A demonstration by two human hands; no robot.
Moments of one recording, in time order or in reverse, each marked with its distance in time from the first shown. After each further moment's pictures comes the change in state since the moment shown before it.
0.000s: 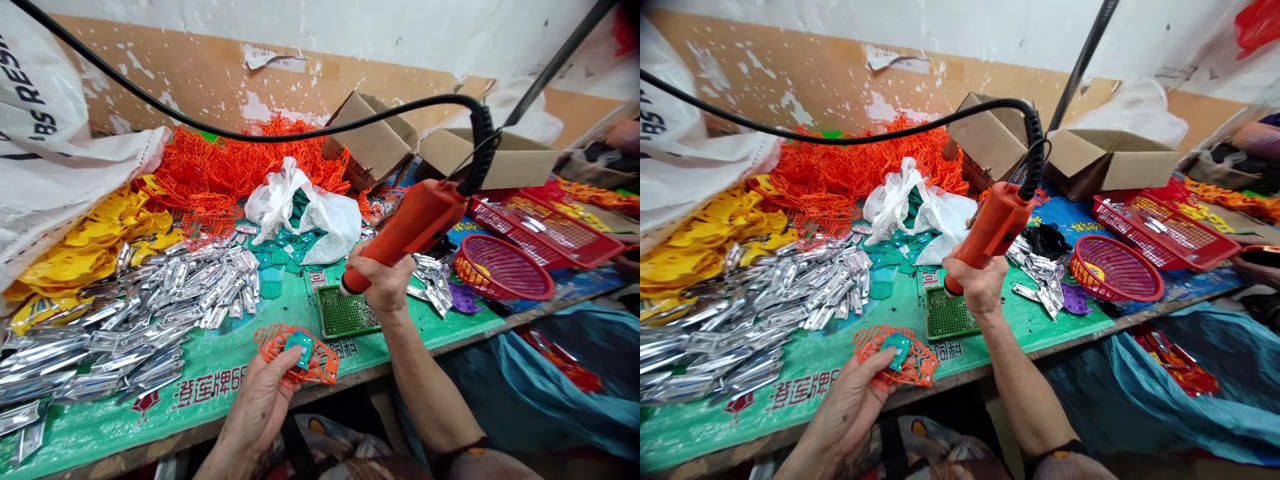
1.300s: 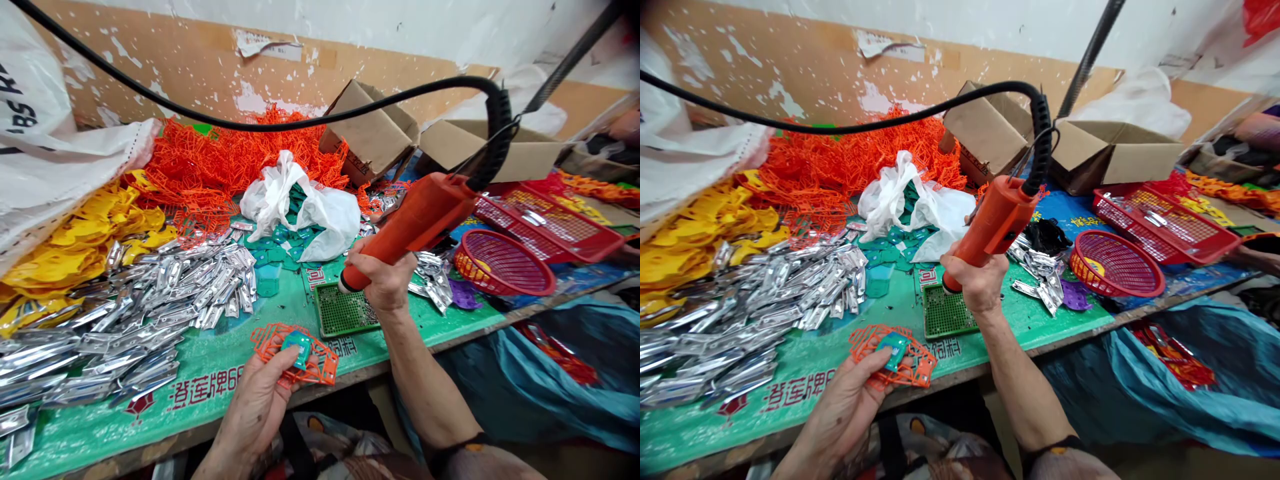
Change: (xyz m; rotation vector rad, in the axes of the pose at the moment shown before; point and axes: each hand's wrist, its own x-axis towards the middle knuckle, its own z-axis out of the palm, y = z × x) left_hand 0.000 -0.001 0.000 0.013 0.026 -0.018; right_hand 0.001 0.000 -0.001 0.056 0.028 -0.005
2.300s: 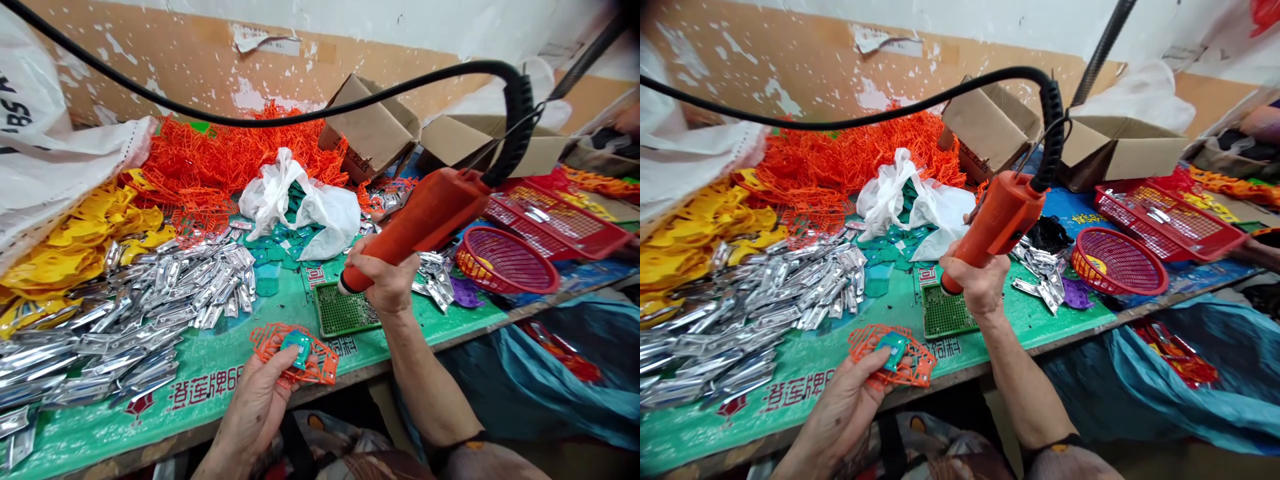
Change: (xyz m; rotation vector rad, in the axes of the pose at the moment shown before) left_hand 0.003 -0.001 -0.001 -0.015 0.019 -0.004; right_hand -0.001 -0.003 -0.003 -0.044 -0.050 -0.014
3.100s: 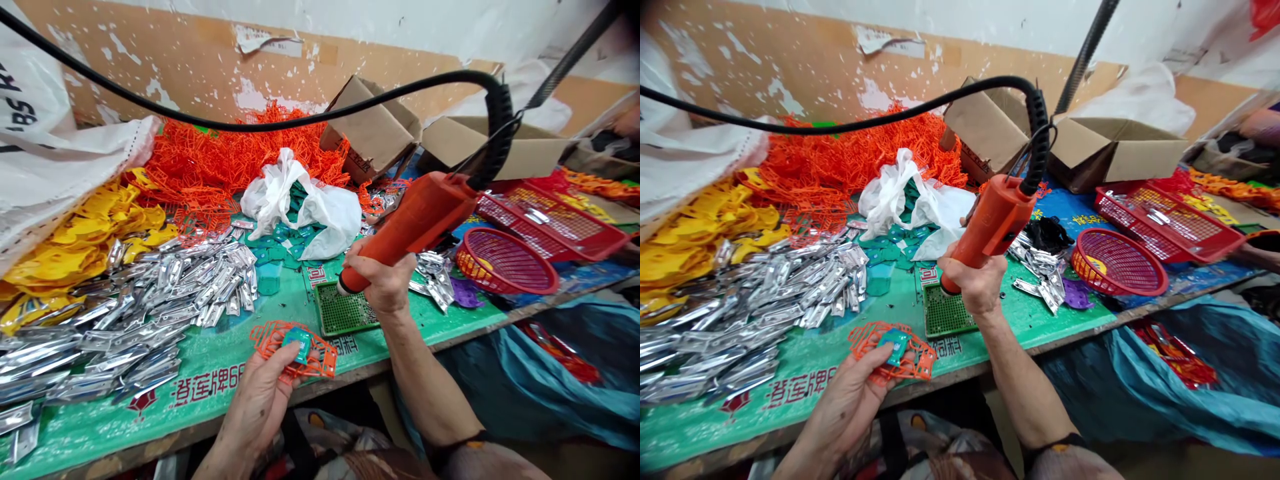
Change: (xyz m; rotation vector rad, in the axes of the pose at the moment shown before) left_hand -0.001 0.001 0.004 -0.009 -0.019 0.024; right_hand -0.003 0.002 0.003 -0.004 0.010 0.052
